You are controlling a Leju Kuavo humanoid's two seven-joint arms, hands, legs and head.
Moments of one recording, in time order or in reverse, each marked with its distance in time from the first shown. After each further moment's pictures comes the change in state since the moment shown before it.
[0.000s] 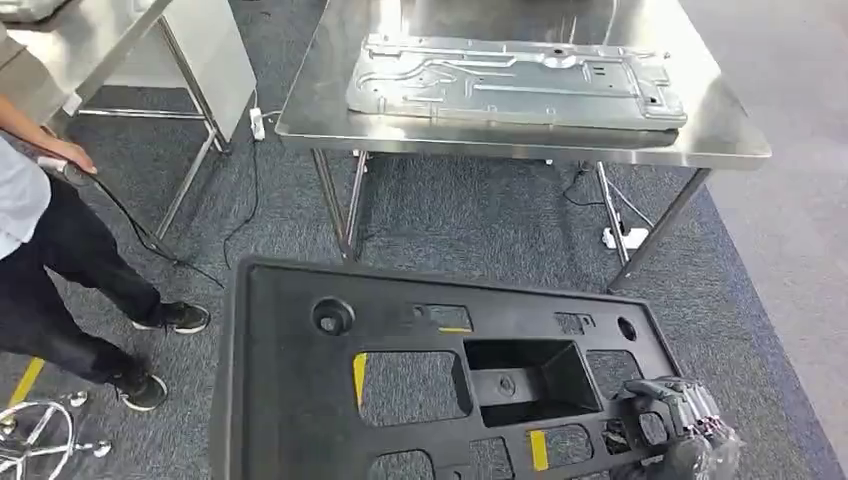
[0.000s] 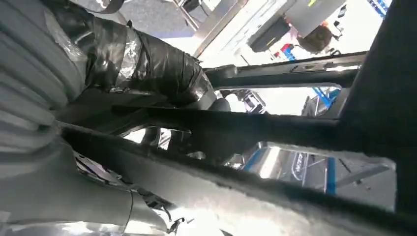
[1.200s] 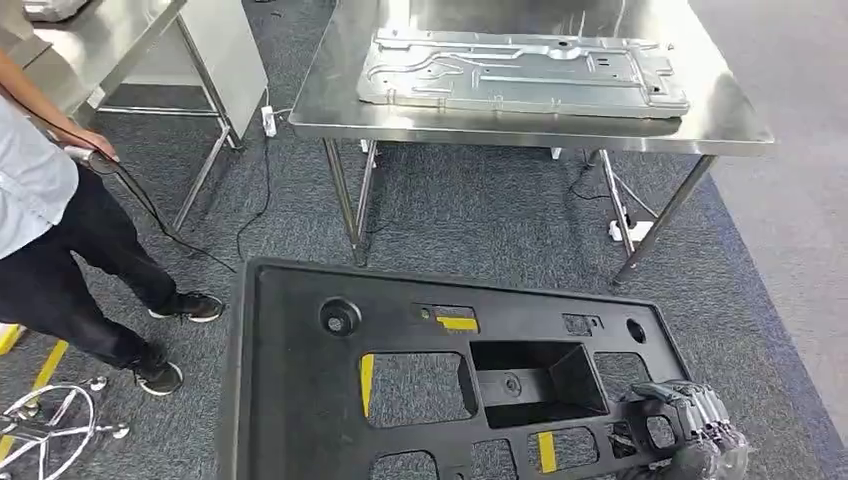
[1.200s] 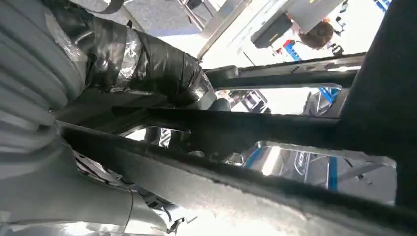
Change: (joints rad) left arm 0.001 -0.002 -0.001 0.000 0.005 0.008 0.000; right arm 0.014 0.018 -0.031 -0.011 0.002 -0.002 -0.018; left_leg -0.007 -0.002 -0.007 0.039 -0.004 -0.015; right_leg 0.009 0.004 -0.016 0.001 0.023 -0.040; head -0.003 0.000
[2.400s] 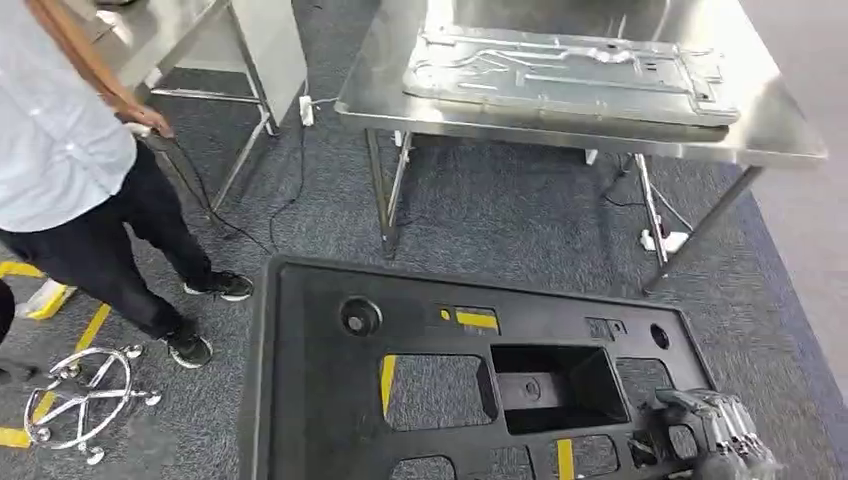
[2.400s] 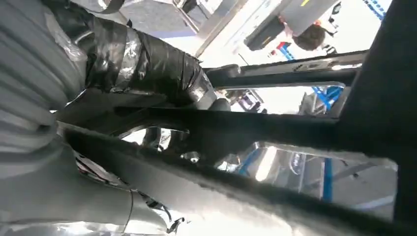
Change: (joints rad) left arm -0.005 -0.006 -0.002 0.000 0.007 0.051 0.005; right arm 0.021 0.035 -0.045 -0.028 -0.005 0.000 -0.010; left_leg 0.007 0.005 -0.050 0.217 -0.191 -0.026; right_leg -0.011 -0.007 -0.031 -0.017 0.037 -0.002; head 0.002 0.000
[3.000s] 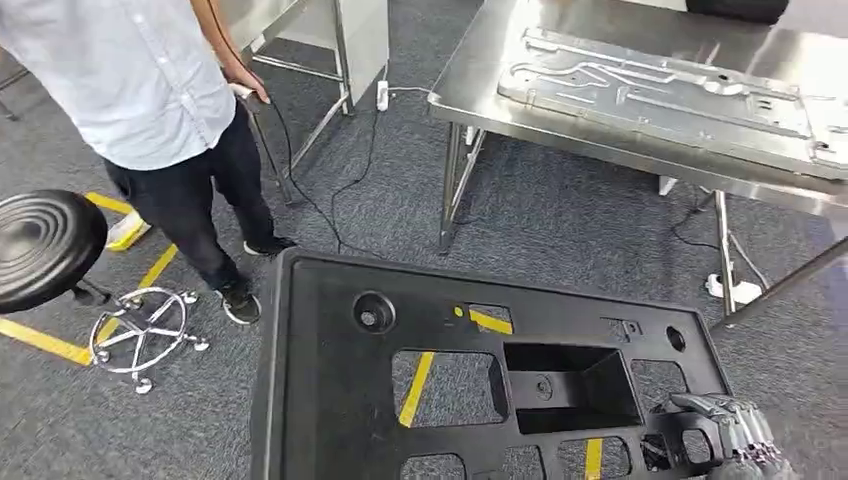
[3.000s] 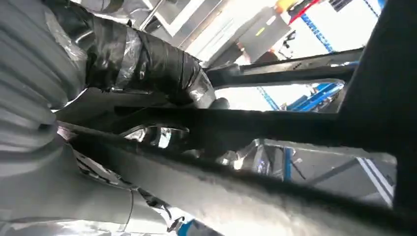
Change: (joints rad) left arm 0.001 -0.001 0.000 0.000 -0.001 0.009 0.003; right arm 0.008 0.048 -0.061 -0.021 -0.025 0.001 -0.060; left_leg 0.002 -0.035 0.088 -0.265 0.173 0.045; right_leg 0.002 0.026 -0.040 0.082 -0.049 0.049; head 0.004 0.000
